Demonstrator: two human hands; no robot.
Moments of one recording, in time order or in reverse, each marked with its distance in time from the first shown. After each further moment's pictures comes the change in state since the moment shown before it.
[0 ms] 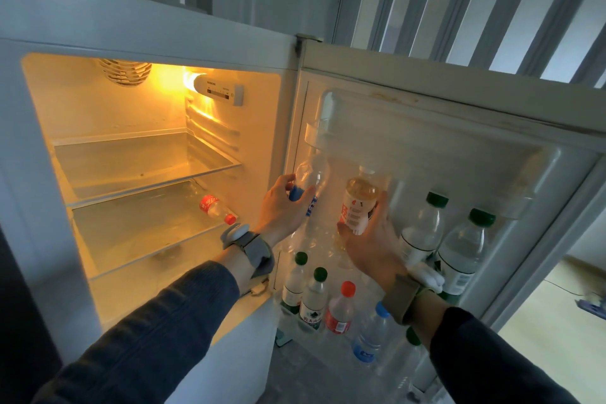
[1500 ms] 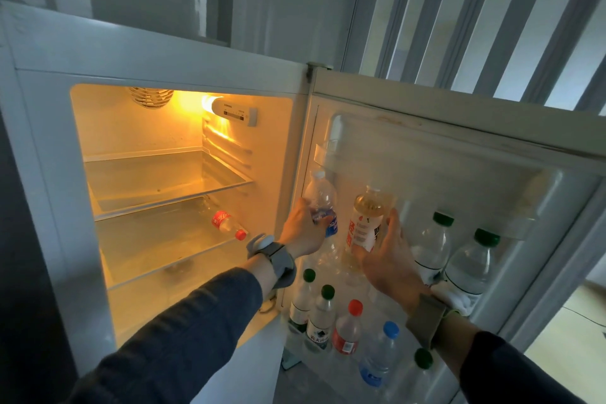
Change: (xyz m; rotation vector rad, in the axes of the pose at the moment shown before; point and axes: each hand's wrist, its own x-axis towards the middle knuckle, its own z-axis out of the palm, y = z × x) left_hand -0.004 0.012 0.016 0.081 -0.124 -0.050; right_hand -0.003 0.000 -0.018 -0.009 -0.055 0.006
